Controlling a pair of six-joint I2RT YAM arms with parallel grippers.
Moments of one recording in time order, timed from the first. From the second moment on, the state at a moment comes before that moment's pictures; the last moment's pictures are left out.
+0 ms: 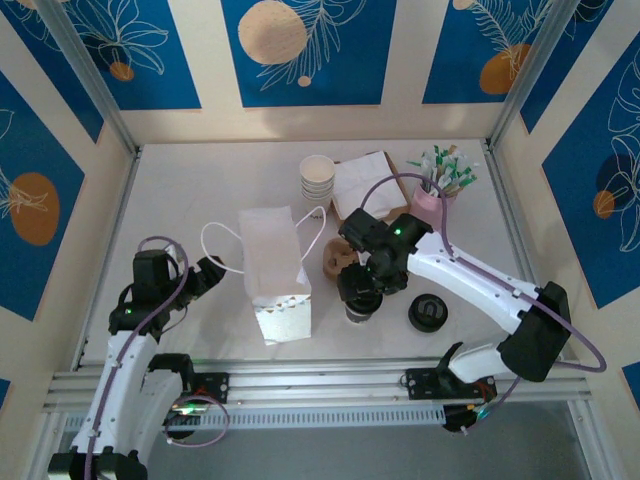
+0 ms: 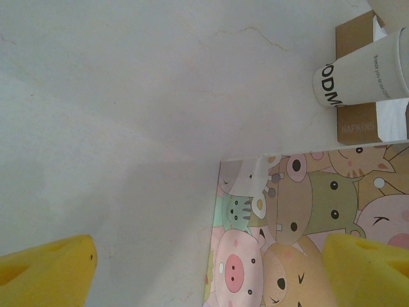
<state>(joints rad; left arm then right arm) 0.00 0.65 0.52 -0.65 0.33 -0.65 0.83 1.38 1.25 -1.28 -0.04 0.57</state>
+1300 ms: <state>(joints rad) 0.00 0.66 0.52 -0.65 0.33 -0.65 0.91 1.34 1.12 -1.15 0.09 0.72</state>
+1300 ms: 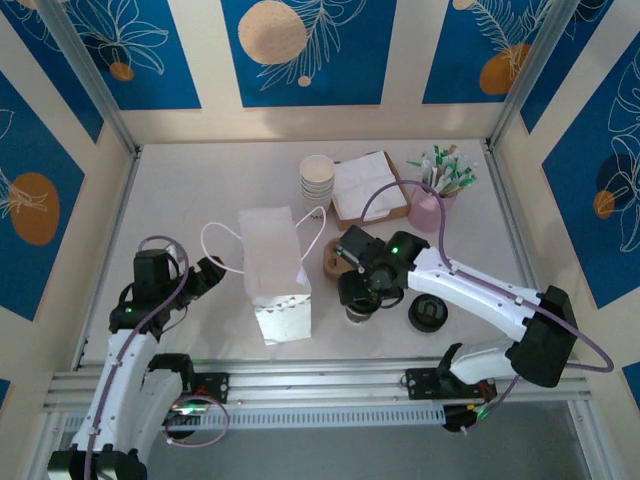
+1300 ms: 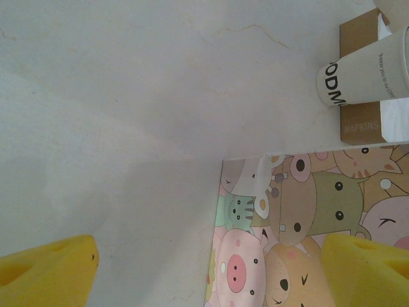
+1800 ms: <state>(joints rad) 0.00 0.66 0.52 -0.65 0.33 -0.65 0.92 1.35 1.12 -1.16 0.11 0.73</state>
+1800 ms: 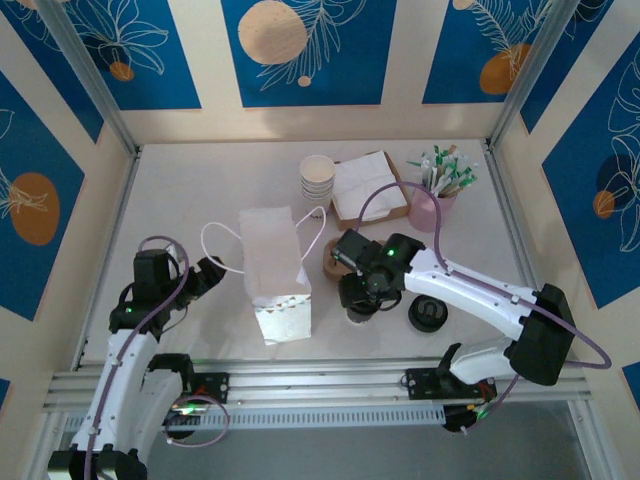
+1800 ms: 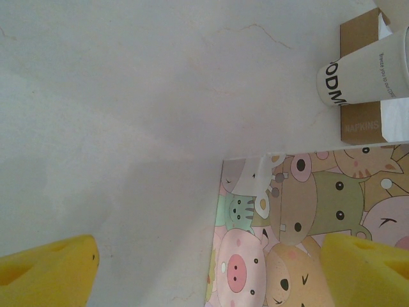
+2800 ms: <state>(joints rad) 0.00 0.66 0.52 -0.65 0.33 -0.65 0.80 1.46 1.18 -1.22 0.01 0.64</state>
